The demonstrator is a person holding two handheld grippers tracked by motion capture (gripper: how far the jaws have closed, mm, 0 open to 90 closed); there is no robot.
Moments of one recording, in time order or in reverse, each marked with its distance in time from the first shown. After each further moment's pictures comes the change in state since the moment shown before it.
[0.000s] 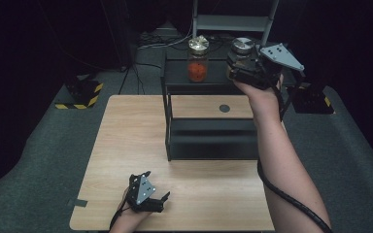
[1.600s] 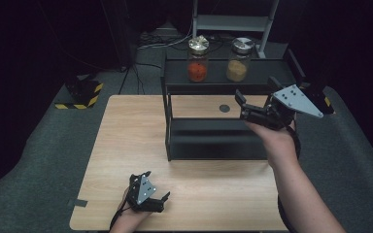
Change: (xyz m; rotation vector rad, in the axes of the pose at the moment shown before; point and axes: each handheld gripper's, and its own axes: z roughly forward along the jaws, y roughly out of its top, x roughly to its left) left arm -0.001 0.001 0.000 0.004 0.002 0.004; right arm 0.004 -0.036 -0.092 -0.012 0.068 -0.067
